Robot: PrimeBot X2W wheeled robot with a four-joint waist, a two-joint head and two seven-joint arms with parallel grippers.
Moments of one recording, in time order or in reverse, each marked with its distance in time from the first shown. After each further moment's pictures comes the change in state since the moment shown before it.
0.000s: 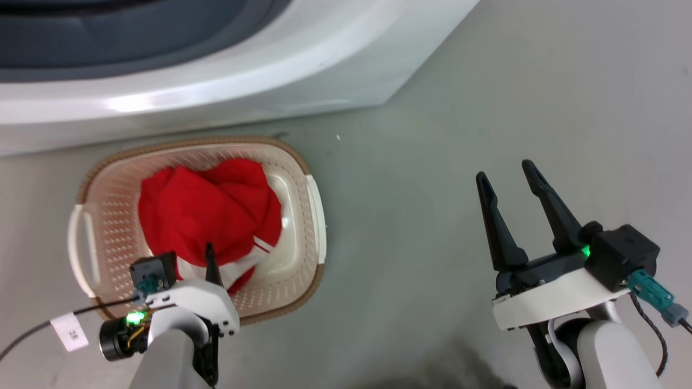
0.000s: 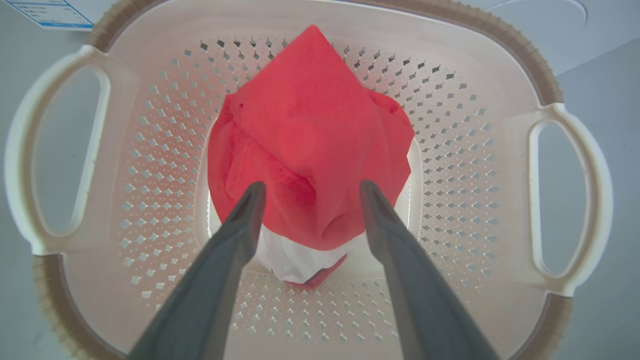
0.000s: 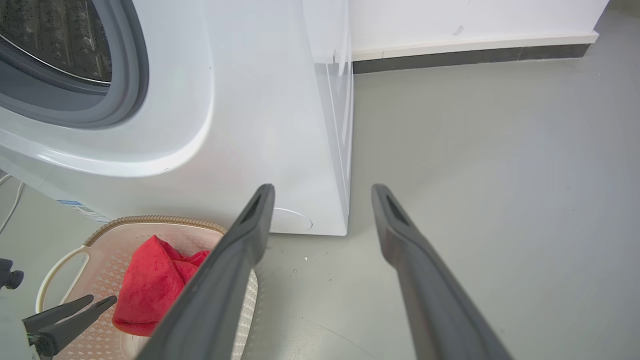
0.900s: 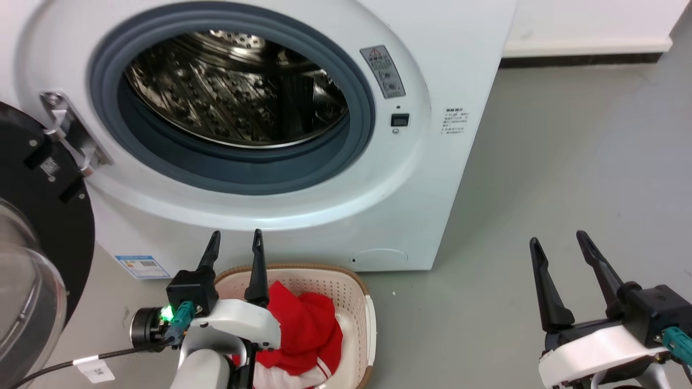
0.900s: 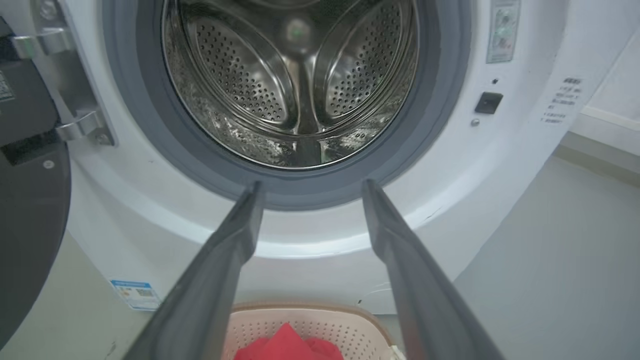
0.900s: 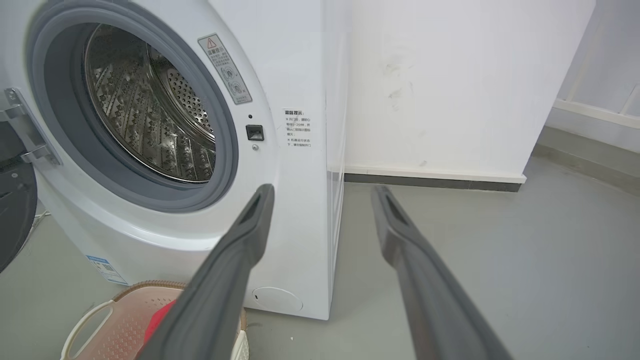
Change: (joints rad) left arm 0.238 -0.003 -0.225 -0.485 -0.035 0.029 0.000; right arm 0.241 0.000 -0.153 -0.129 -0.114 0.000 0.119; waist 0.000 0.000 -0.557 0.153
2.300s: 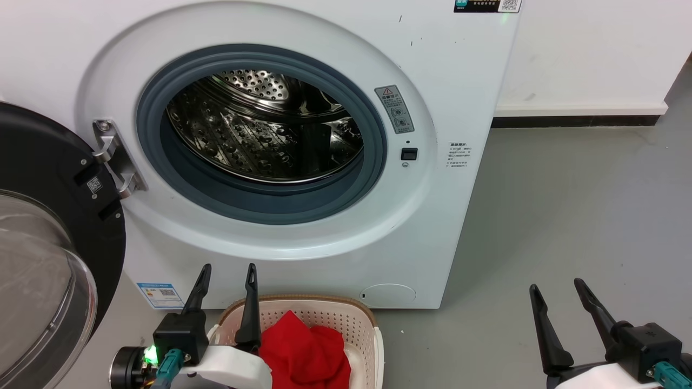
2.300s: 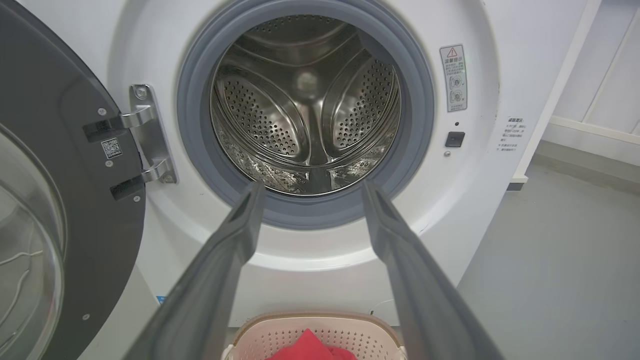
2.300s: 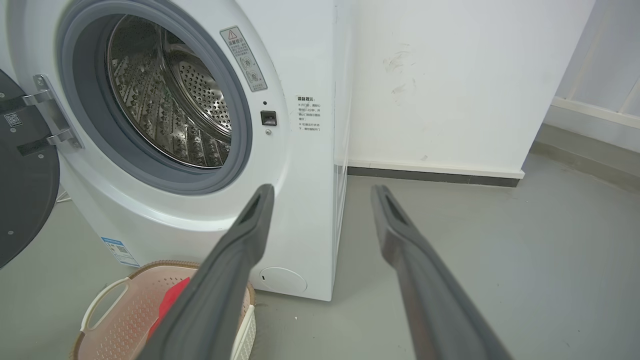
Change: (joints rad) left arm 0.241 0.066 -0.055 -0.368 0.029 0.049 0.132; right arm 0.125 0.000 -0.013 0.016 -0.009 0.000 0.006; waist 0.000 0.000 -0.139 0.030
